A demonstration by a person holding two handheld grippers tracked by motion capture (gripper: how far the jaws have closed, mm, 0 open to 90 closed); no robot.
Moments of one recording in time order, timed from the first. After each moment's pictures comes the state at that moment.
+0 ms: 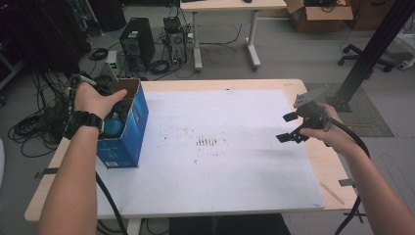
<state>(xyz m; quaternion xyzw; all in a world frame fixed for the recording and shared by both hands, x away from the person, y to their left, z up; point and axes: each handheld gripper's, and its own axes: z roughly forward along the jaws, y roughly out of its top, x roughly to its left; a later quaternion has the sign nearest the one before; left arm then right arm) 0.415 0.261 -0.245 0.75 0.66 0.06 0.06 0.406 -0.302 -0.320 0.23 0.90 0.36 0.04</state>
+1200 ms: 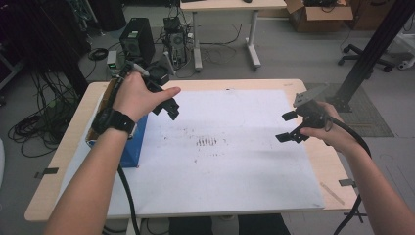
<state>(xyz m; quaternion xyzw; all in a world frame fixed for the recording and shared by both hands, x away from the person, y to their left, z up) 0.396 0.123 -0.209 0.87 0.47 0.06 0.12 0.402 -0.297 -0.311 0.22 0.91 0.36 0.04</state>
